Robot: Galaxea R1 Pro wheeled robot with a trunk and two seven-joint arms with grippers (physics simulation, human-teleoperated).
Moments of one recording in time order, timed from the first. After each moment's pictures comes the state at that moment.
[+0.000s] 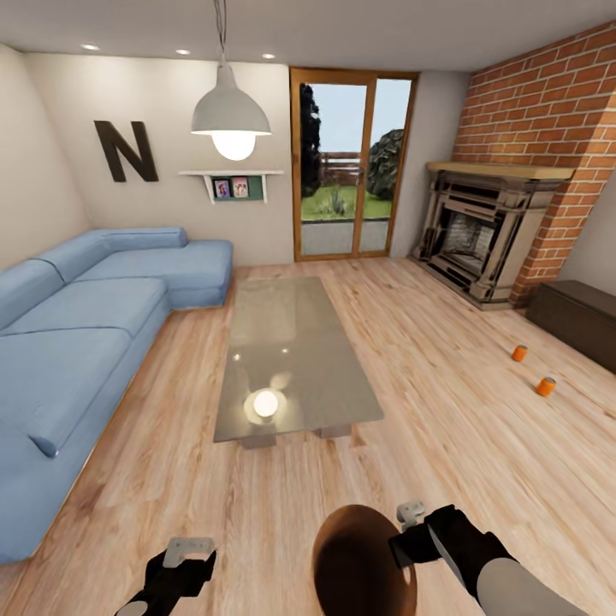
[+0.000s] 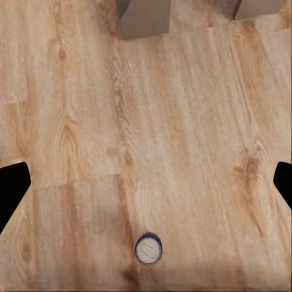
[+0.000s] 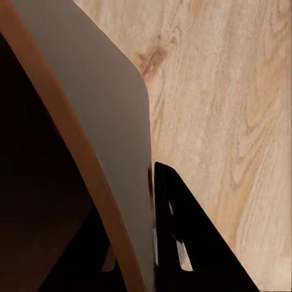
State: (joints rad) left arm -0.10 0.03 -0.02 -1.03 -0.01 0.22 0.00; right arm -0.63 -0.05 -0.01 -0.34 0.31 0.50 0.47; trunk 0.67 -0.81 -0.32
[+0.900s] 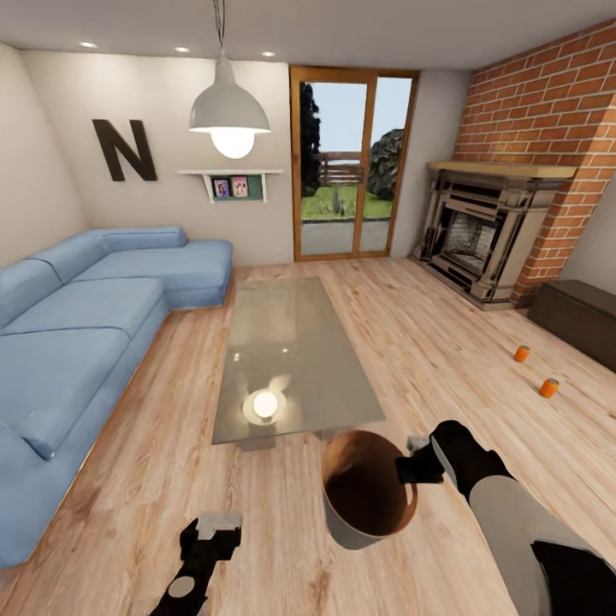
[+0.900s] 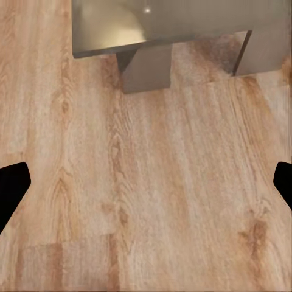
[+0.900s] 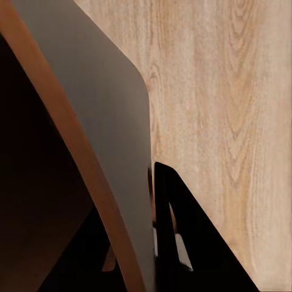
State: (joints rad) left arm -0.32 -0.05 -0.09 -0.62 -0.02 -0.12 0.17; right arm -0.85 -0.06 -0.16 -0.45 0.33 0.93 0.47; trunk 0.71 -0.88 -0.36
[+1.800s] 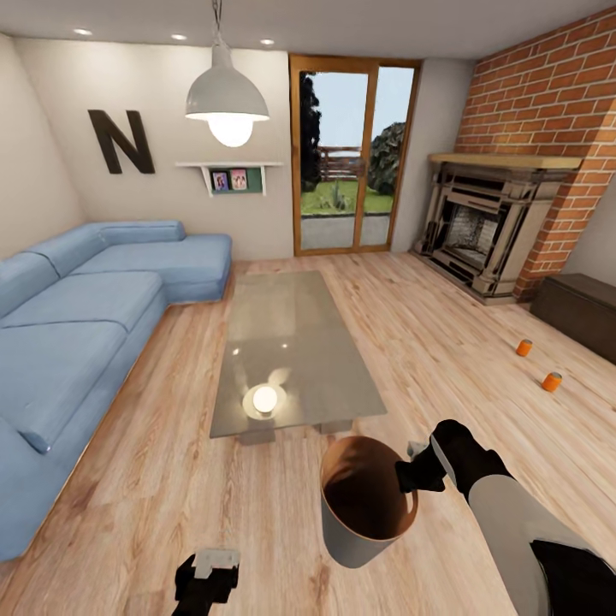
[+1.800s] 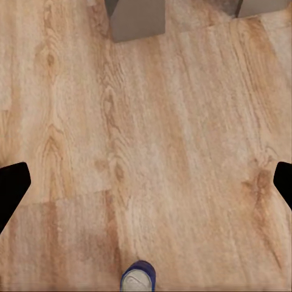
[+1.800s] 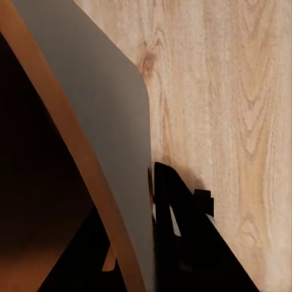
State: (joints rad) left arm -0.33 -0.05 -0.11 -0.39 -0.02 -0.24 0.16; right arm -0.86 -0.05 -0.17 -0.45 0.32 1.04 0.47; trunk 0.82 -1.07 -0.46
